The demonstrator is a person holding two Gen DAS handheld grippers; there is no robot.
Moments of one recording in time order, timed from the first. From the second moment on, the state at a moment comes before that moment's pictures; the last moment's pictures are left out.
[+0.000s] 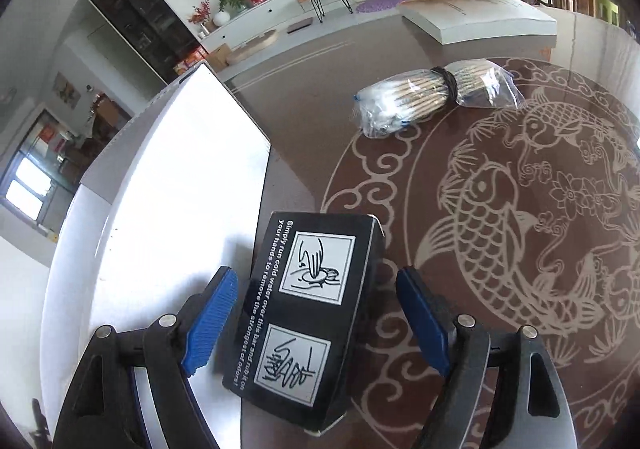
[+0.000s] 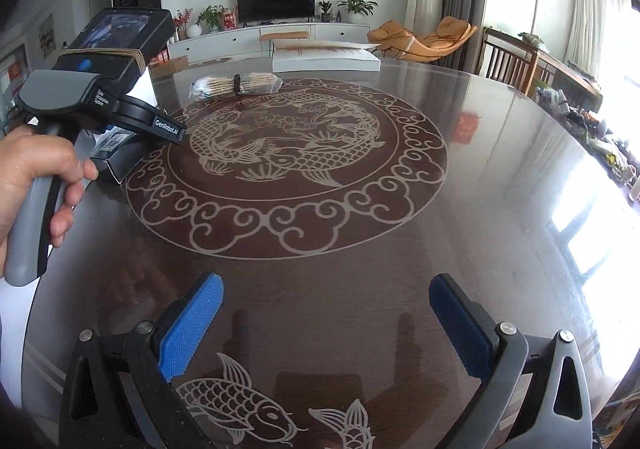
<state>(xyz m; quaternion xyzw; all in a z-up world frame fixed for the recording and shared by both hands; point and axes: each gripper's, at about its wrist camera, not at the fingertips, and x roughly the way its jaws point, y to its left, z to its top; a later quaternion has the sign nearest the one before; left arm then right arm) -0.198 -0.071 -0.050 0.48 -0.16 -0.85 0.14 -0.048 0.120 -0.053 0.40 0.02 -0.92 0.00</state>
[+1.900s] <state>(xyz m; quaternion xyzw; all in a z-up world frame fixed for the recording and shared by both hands) -0.076 -0.086 -0.068 0.46 0.02 -0.89 0.03 -0.131 0.149 -0.049 0.47 0.09 -0.87 0.12</state>
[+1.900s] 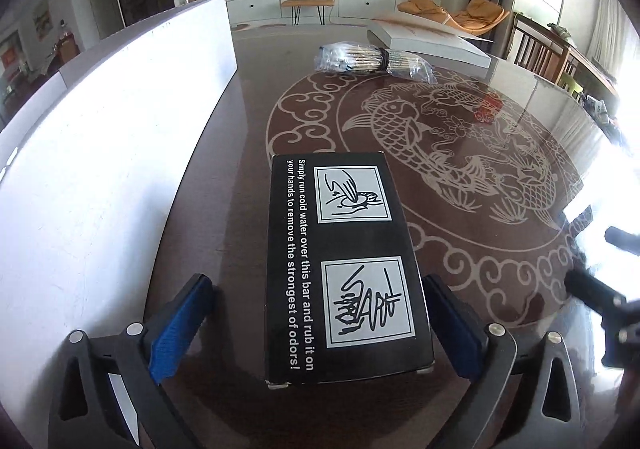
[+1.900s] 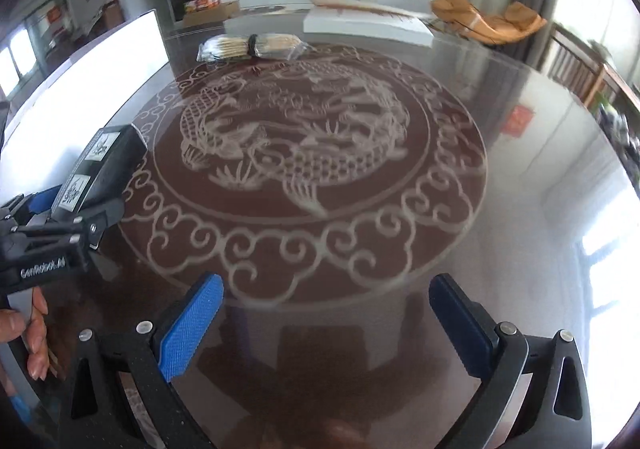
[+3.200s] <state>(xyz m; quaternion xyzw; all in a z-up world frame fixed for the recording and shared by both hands) -0.084 -0.086 -0.070 0.46 0.02 -0.89 0.03 -0.089 0.188 -0.035 0.43 -0.01 -0.90 -0.05</state>
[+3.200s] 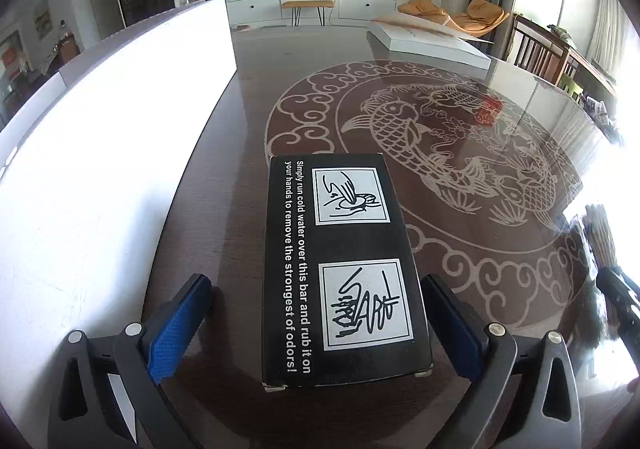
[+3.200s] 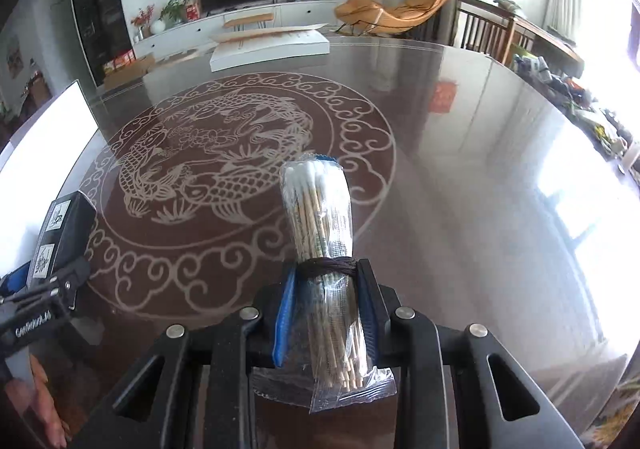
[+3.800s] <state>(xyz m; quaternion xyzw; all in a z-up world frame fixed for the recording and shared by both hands) -0.084 -0.086 -0.070 0.46 0.02 -0.89 0.03 -0.070 0.188 -0.056 0.43 -0.01 -0.90 -0.06</state>
